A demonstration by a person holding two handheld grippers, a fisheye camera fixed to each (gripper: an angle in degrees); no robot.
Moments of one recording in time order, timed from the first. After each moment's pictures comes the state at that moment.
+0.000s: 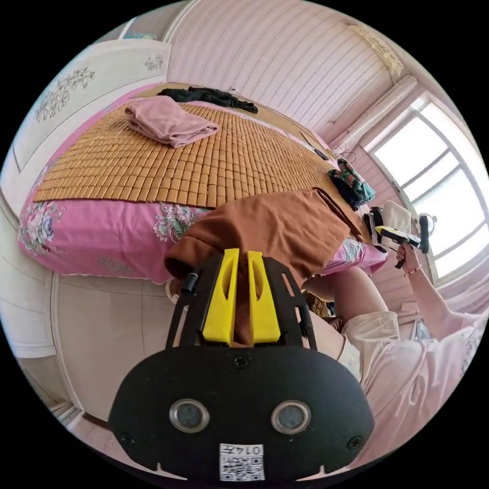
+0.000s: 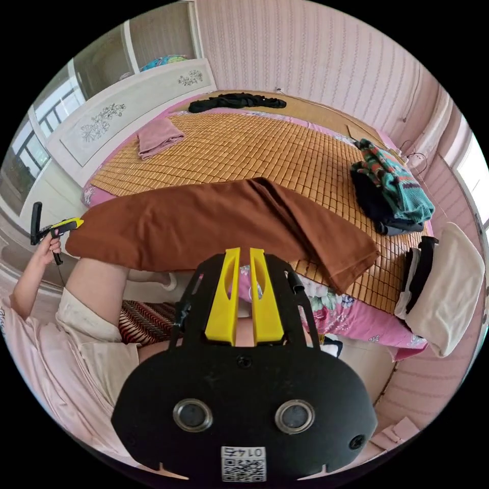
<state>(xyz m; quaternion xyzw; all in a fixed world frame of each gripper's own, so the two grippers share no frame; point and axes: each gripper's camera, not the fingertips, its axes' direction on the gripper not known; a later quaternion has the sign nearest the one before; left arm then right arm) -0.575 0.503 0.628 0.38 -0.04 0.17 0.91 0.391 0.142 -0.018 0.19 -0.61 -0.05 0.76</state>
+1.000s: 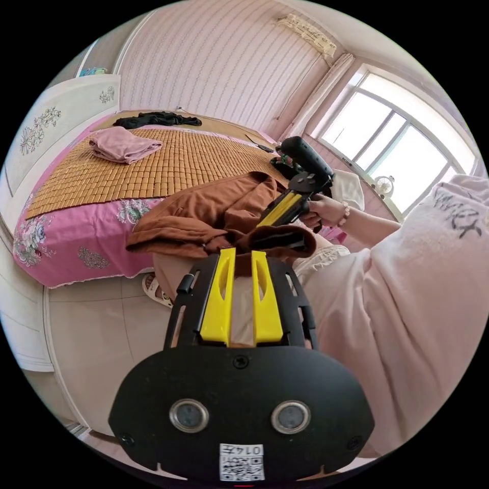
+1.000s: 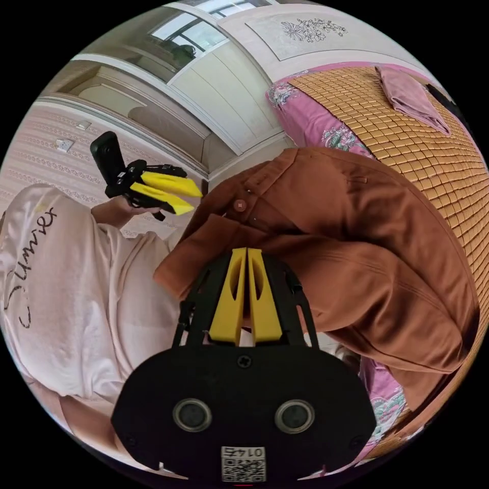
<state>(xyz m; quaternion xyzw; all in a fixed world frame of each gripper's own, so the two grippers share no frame) -0.548 0.611 0.636 0.39 -0.02 0.24 0.89 0.226 0.127 -0.275 0.21 -0.71 -0.48 0.46</state>
